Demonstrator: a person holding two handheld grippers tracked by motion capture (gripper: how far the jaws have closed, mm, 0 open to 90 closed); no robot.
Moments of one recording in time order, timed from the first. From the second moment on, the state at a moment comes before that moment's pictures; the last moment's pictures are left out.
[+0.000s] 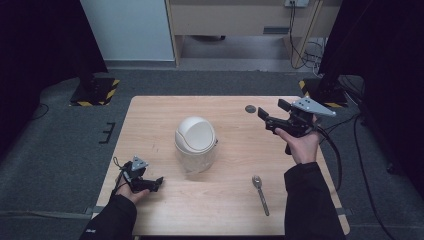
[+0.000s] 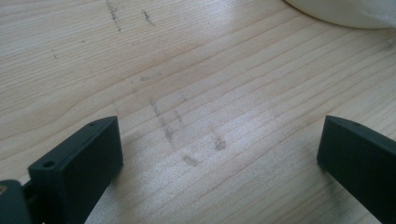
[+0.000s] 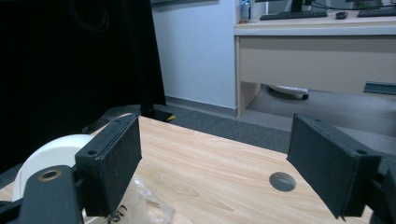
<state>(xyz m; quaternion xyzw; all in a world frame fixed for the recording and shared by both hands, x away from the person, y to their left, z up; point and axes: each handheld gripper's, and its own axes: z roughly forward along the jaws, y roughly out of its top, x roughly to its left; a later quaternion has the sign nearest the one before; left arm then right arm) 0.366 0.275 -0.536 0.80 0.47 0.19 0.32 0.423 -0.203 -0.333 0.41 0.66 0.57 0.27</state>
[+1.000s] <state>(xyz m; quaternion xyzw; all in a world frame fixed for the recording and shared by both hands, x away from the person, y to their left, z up) 0.366 0.275 -0.536 0.80 0.47 0.19 0.32 0.449 -0.089 -0.392 0.37 0.72 0.55 0.20</state>
